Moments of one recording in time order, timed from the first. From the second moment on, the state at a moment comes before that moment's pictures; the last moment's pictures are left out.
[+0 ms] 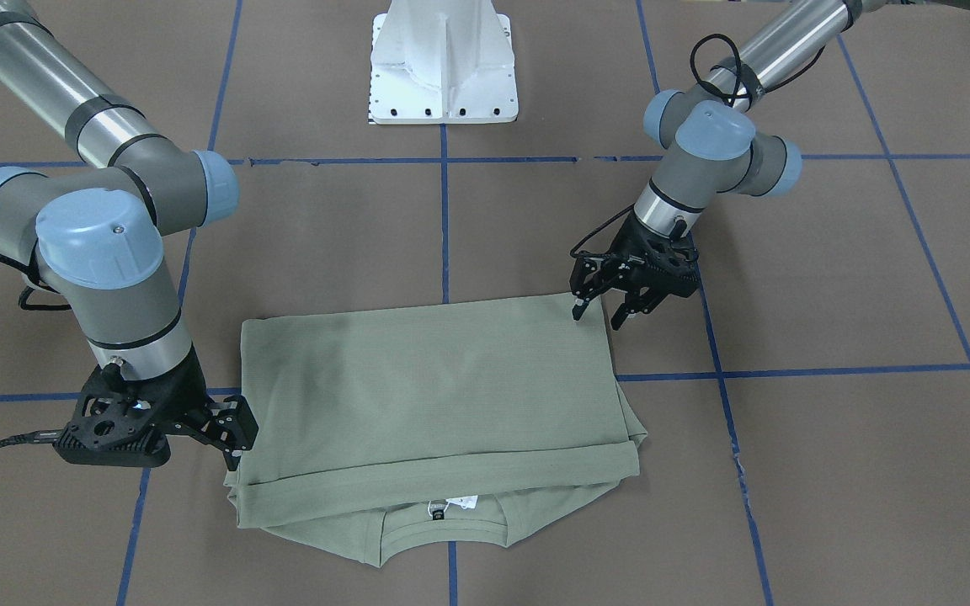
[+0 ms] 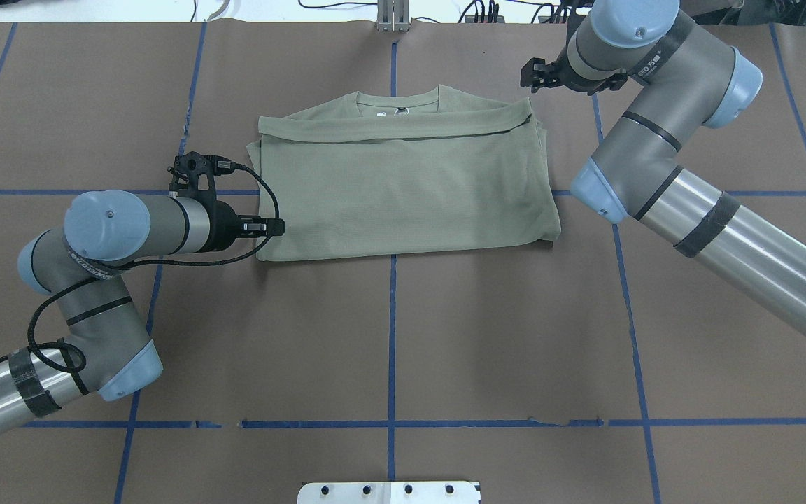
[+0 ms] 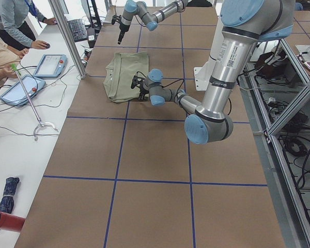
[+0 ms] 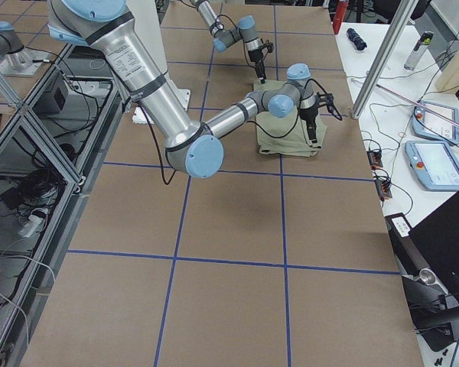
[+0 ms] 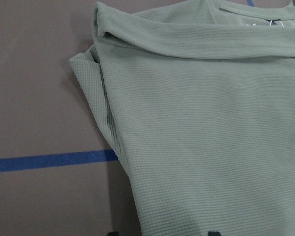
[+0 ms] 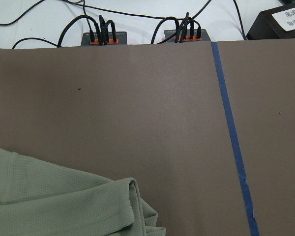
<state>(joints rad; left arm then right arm) -0.60 -1.94 -1.53 -2.43 -1.72 -1.15 0.90 -0.90 1.38 -1.27 1.77 1.01</state>
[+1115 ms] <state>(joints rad) -0.56 -1.92 -1.55 -2.43 -1.73 -1.16 0.90 -0.91 1.38 -1.27 1.77 1.01</state>
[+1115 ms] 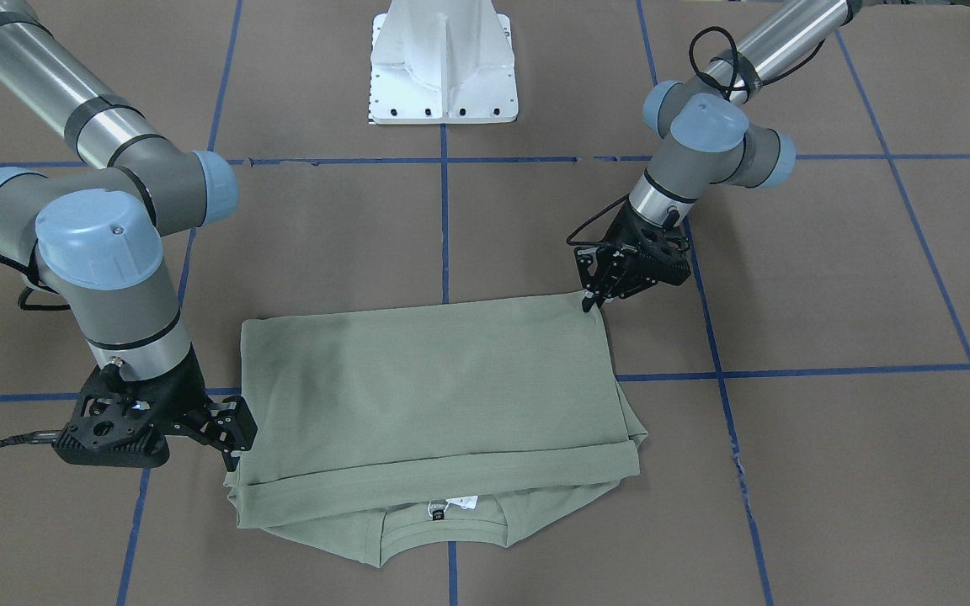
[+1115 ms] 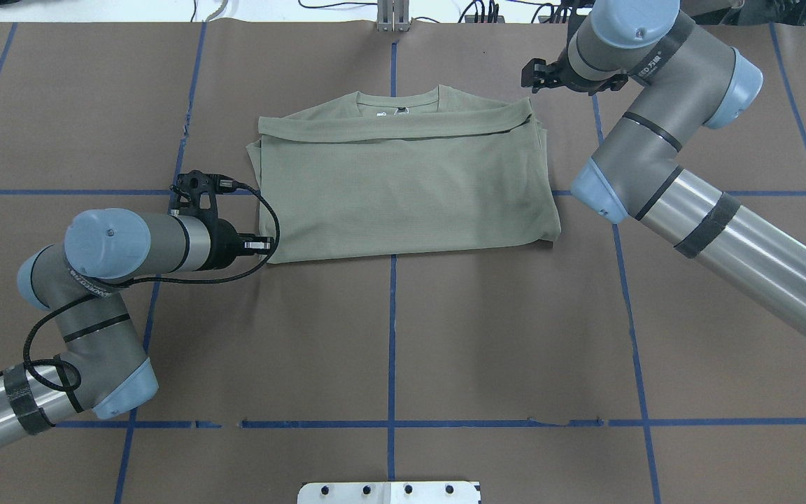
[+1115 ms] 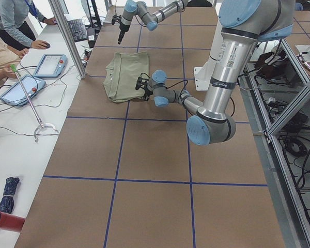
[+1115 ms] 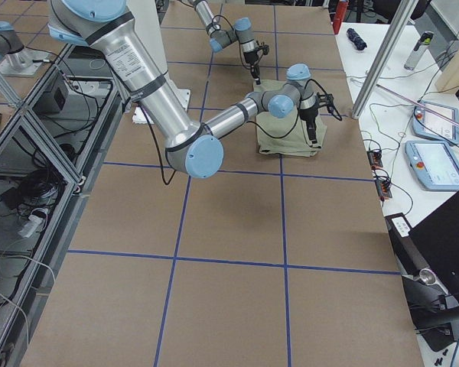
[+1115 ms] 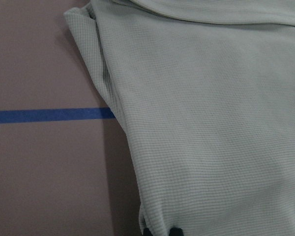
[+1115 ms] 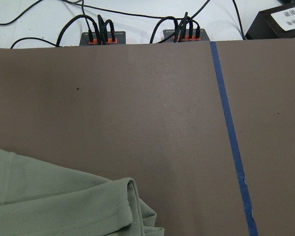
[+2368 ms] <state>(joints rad) -0.87 -1.93 -1.36 -2.43 -1.75 -0.75 0.89 -0.90 1.37 -1.27 1.77 1.01</state>
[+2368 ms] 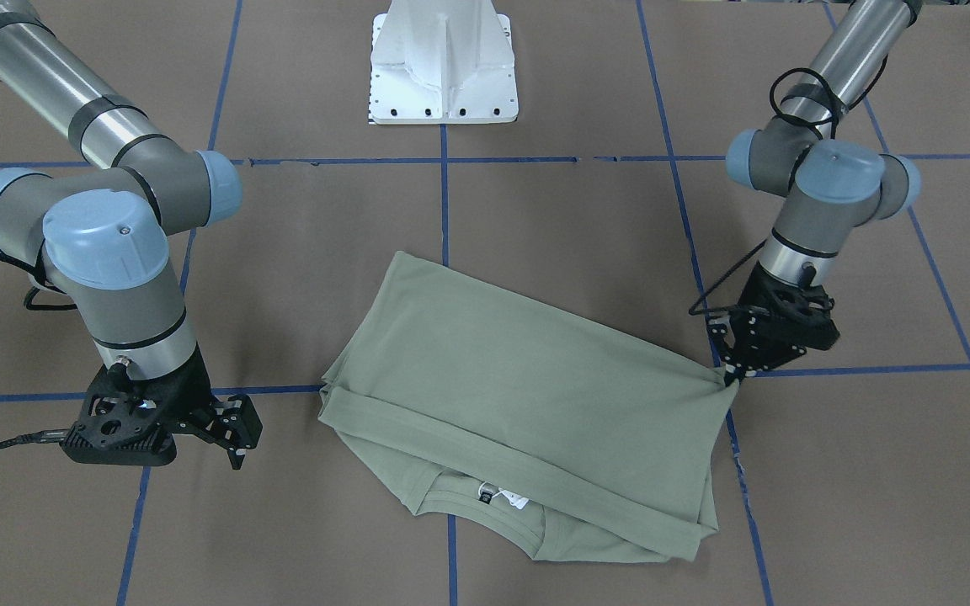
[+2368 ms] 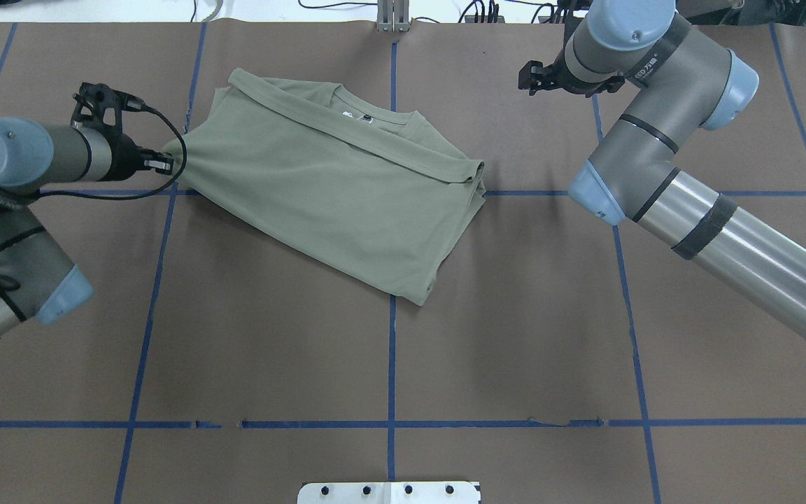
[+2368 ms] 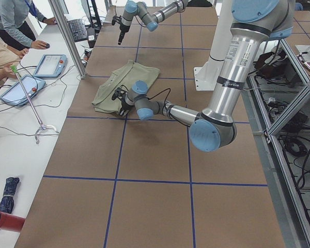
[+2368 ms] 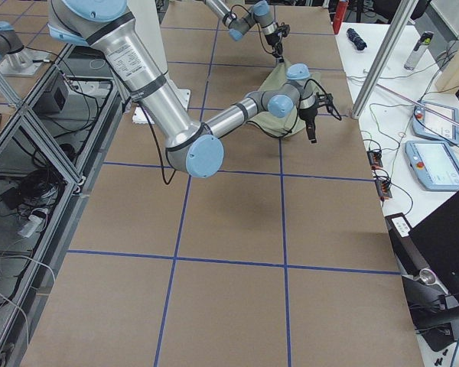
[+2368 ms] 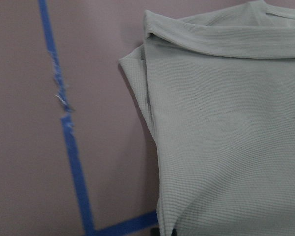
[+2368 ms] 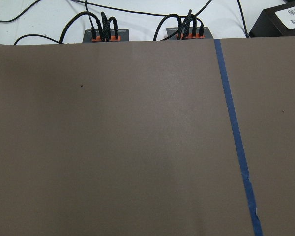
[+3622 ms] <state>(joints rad) -1.02 -2.22 -1.03 -2.43 -1.77 -0.59 0.80 -0.73 1.30 -1.26 1.75 1.16</state>
